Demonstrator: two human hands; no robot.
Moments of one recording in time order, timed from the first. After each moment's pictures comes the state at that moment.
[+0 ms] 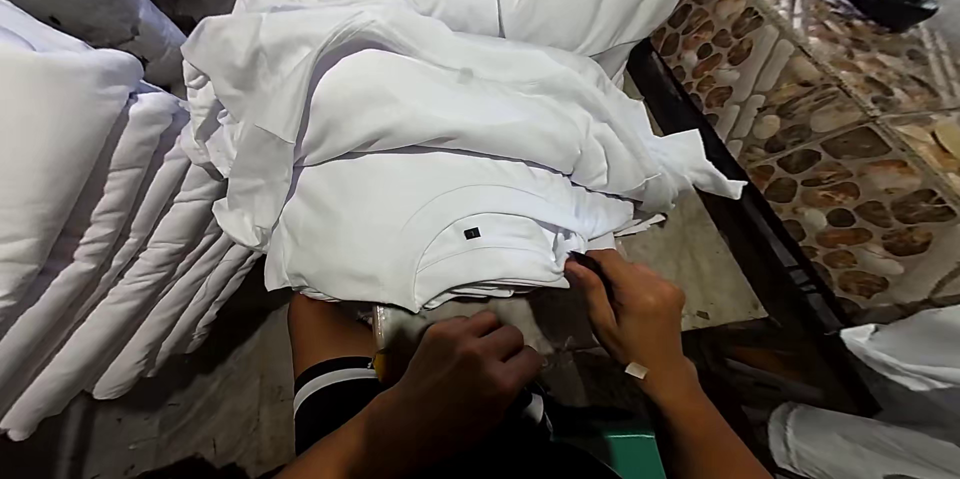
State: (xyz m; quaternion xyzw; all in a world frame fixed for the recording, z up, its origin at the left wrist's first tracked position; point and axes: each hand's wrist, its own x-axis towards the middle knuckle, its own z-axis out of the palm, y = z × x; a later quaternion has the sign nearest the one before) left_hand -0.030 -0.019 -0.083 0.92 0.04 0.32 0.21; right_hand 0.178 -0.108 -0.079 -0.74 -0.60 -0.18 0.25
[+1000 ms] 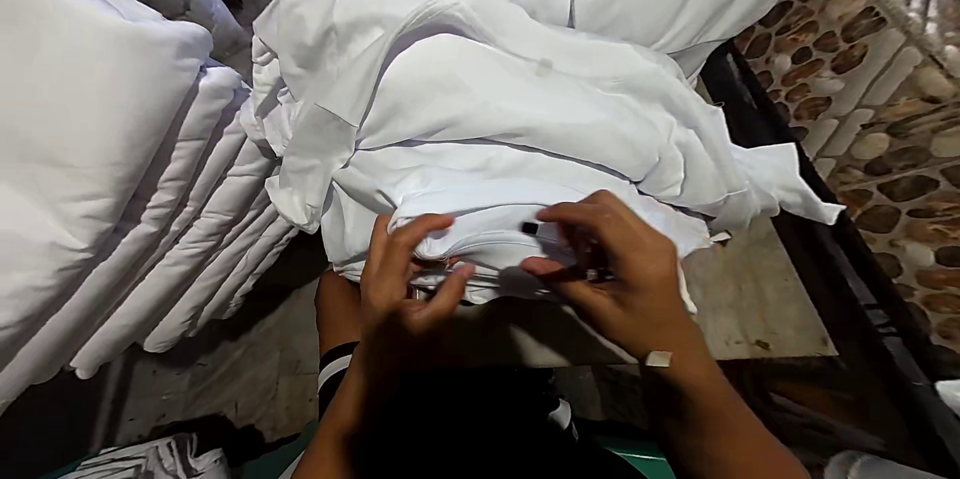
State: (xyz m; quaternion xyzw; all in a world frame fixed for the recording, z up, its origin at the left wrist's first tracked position) left_hand -0.069 0.037 -0.098 0.66 0.24 0.58 0.42; right_hand 0.131 -0.031 -0.043 -0.57 -0.73 -0.01 0.38
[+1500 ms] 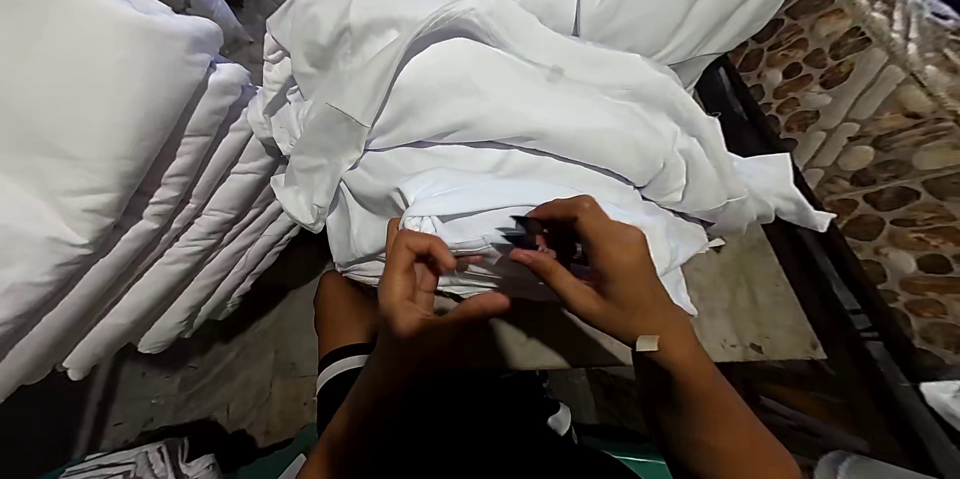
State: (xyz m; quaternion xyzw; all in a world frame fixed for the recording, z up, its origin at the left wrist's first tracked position) left_hand -0.066 0.030 -0.094 0.56 0.18 0.59 0.55; right_hand 0.122 -0.017 -0.043 -0.54 -0.76 0.02 0.36
